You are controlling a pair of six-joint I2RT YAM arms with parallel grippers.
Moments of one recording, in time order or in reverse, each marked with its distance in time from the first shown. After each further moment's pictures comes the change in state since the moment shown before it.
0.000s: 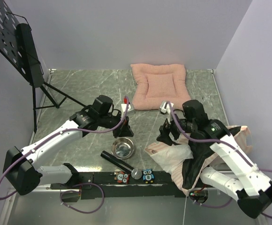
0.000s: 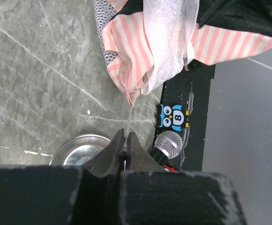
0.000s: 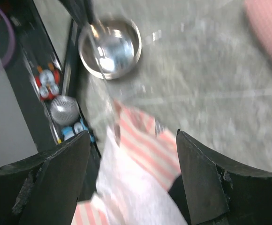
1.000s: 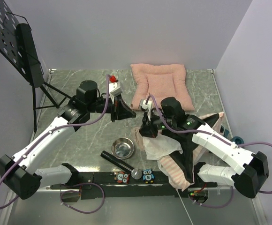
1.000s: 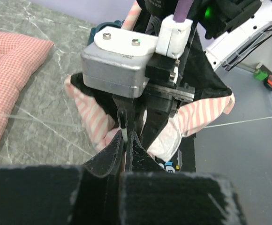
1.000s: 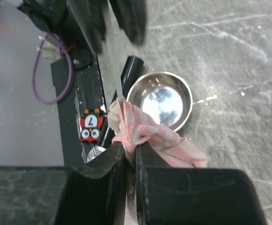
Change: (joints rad) left arm 0.121 -0.023 0.153 0.223 0.171 -0.182; right arm 0.182 0.255 -0.031 0.424 -0.134 0.227
